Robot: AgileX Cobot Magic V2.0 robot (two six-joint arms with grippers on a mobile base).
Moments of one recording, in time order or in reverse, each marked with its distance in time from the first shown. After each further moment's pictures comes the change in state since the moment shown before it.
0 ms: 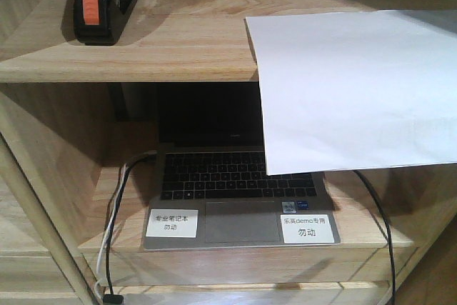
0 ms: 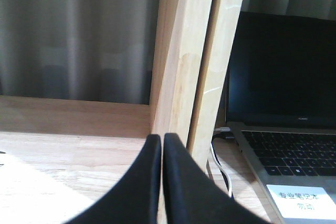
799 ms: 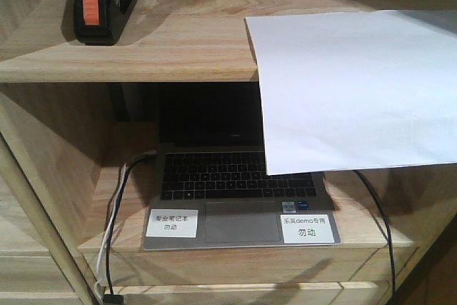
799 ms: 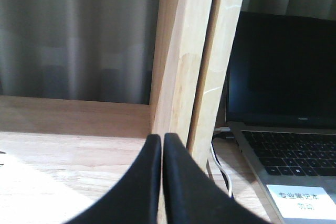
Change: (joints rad) left arm 0.000 0.000 0.000 0.000 0.000 0.000; right arm 0.000 0.000 0.000 0.000 0.000 0.000
